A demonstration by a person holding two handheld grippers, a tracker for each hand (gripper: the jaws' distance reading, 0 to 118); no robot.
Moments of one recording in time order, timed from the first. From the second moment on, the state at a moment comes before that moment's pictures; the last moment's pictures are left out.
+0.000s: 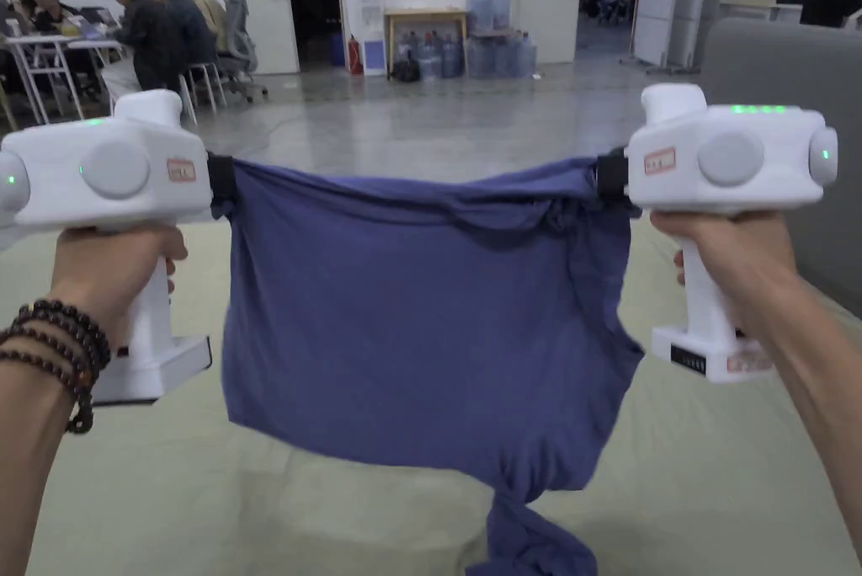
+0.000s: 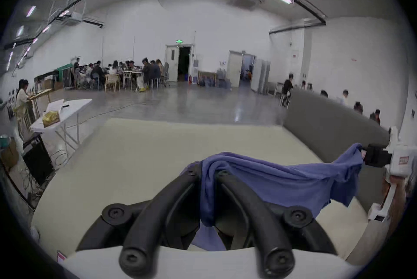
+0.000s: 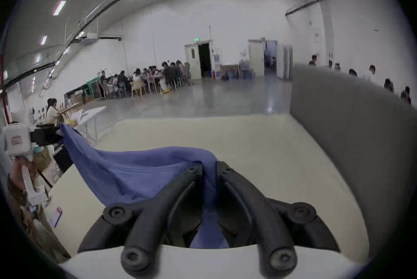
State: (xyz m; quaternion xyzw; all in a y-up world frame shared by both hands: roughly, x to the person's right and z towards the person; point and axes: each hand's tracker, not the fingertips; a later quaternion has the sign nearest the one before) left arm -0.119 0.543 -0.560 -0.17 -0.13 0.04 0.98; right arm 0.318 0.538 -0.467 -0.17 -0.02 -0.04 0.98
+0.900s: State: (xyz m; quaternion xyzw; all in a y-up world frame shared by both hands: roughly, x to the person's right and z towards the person) left arm -0.103 0.481 -0.681 -0.22 -0.07 0.01 0.97; right arm 0.338 0.494 -0.617 -0.21 -0.03 -0.08 0.97
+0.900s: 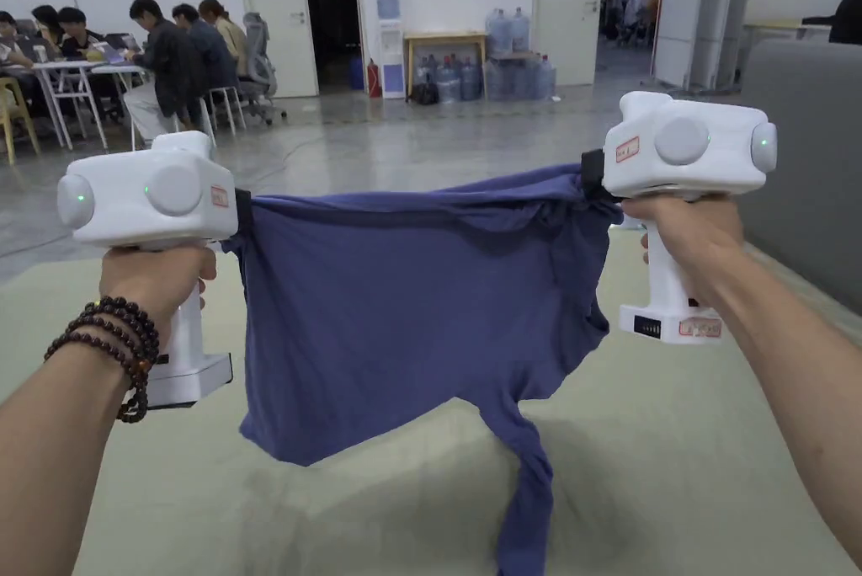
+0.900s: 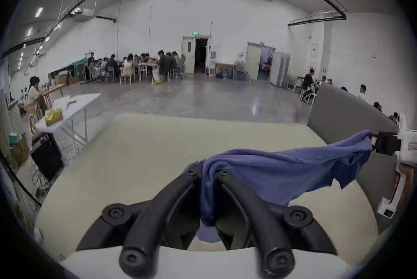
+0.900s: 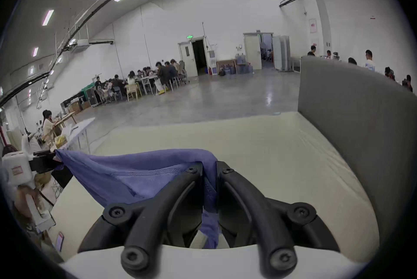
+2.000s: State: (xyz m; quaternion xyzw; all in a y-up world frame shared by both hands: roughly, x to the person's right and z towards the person) left arm -0.163 0.183 -0.289 -0.38 -0.06 0.01 0.92; right arm 0.267 0.195 -0.240 -0.47 0.00 0.01 0.88
